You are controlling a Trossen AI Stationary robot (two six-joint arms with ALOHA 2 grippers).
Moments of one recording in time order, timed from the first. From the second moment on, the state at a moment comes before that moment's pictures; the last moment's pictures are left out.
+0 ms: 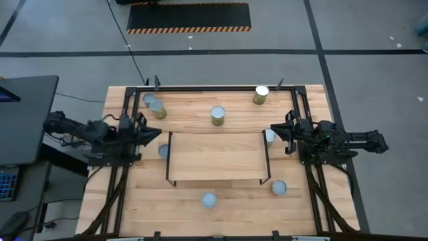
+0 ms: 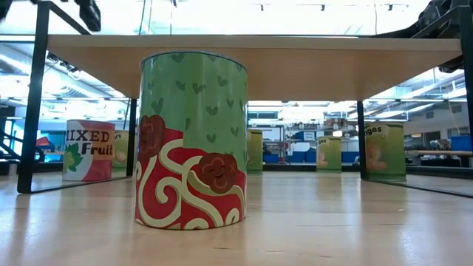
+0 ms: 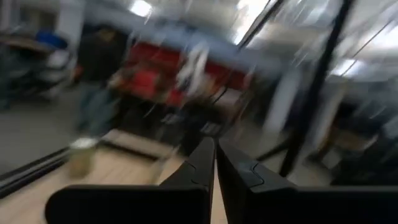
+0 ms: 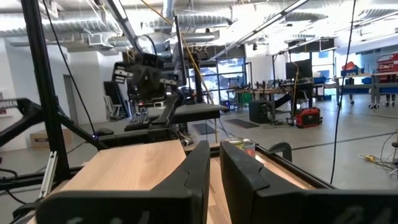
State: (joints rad) left arm -0.35 0.40 0.42 0.17 -0.50 -0.20; right arm -0.02 0.01 0.01 0.25 0.16 0.04
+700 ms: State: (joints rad) left arm -0.35 0.69 0.90 -1.17 -0.30 -0.64; right arm -0.02 0.01 0.01 0.26 0.17 0.04
